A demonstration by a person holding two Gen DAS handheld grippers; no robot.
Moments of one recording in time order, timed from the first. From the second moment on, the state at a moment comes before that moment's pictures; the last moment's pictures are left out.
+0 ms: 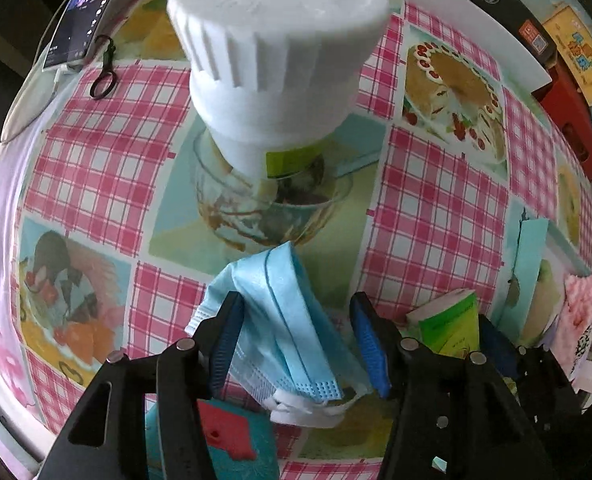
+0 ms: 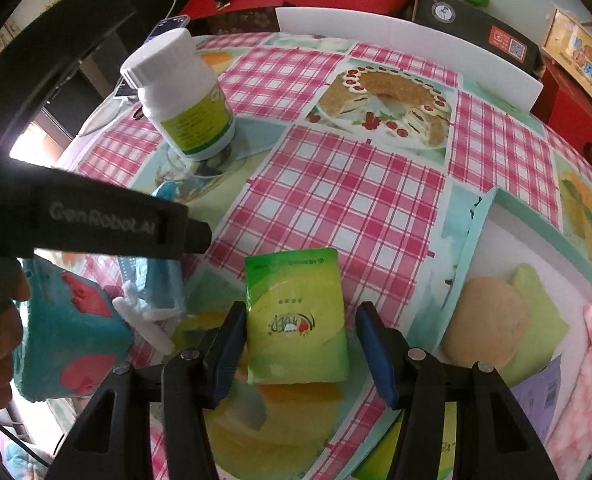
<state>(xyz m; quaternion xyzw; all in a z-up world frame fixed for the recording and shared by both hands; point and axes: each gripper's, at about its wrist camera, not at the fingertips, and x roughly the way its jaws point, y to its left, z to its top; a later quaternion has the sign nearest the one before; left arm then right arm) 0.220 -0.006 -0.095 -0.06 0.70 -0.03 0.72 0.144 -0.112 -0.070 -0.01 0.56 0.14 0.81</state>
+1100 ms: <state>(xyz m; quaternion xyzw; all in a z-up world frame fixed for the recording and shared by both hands) 0.150 0.001 -0.015 -0.16 0.55 -0.09 0.81 0.117 -0.143 -0.015 0.01 0.49 0.11 0.86</state>
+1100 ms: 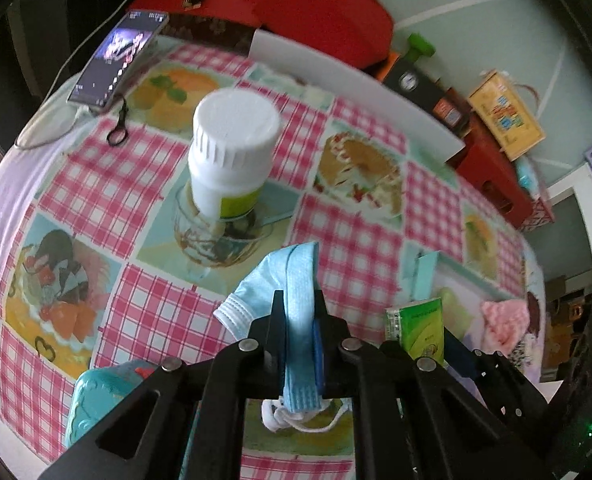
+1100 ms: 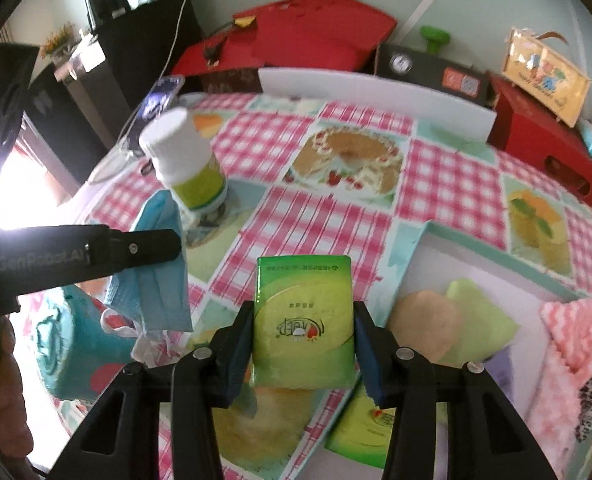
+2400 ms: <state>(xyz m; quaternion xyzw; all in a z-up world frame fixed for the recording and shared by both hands) 0.138 -0.151 0.014 -0.14 0.51 -0.25 0.81 0.072 -0.329 0.006 0.12 0.47 -0.11 0.87</state>
